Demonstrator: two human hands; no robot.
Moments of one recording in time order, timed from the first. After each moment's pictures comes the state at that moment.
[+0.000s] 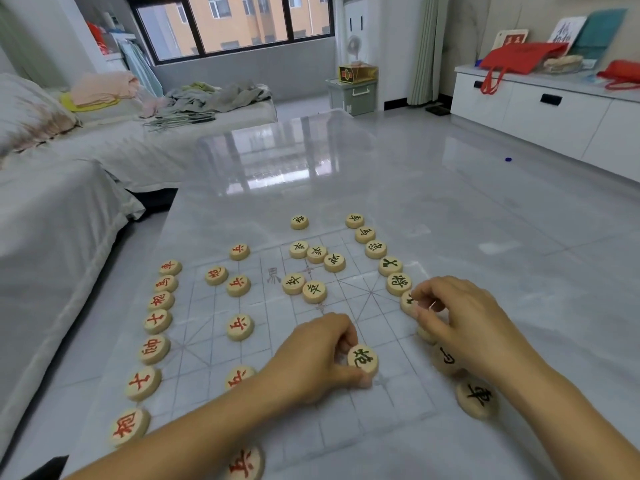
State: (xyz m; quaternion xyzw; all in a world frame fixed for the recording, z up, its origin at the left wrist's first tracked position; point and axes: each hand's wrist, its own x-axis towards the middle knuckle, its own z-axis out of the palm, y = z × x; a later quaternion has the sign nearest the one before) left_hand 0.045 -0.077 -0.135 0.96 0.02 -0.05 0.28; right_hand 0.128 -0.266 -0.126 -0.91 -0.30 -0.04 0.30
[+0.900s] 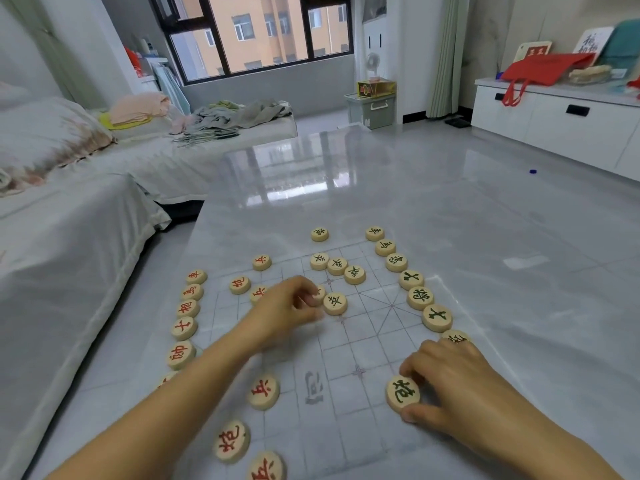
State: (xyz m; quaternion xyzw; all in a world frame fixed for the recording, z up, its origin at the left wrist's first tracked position) left_hand 0.067 -0.004 -0.117 0.93 0.12 0.02 0.35; right_hand 0.093 -0.253 -0.133 -0.89 -0.41 0.10 0.15
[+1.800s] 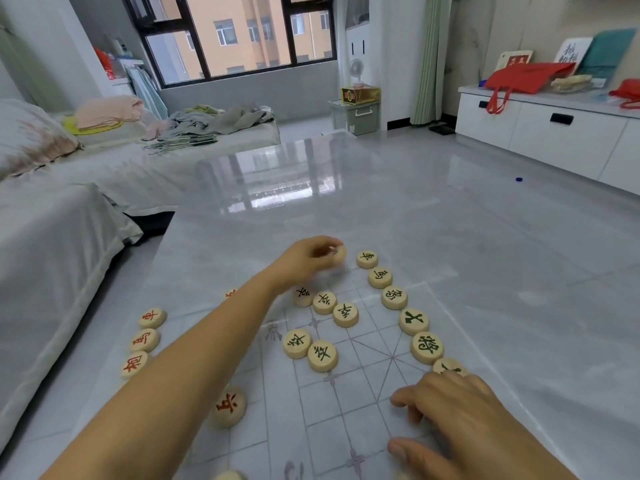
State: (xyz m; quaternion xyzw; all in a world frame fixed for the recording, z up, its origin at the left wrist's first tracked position) left_hand 0.238 0.038 -0.126 0.92 0.03 0.01 0.38; right_hand 0.137 -0.227 -0.147 -0.89 -0.41 -0.07 0.17
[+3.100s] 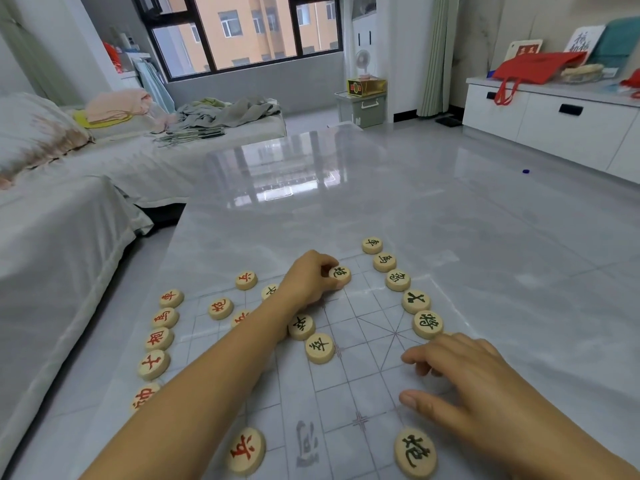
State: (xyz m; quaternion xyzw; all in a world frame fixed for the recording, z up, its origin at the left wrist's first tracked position) left_hand 0.200 0.016 -0.146 0.95 0.13 0.03 0.29; right_hand 0.135 -0.245 -0.136 -0.88 -0.40 0.05 0.25
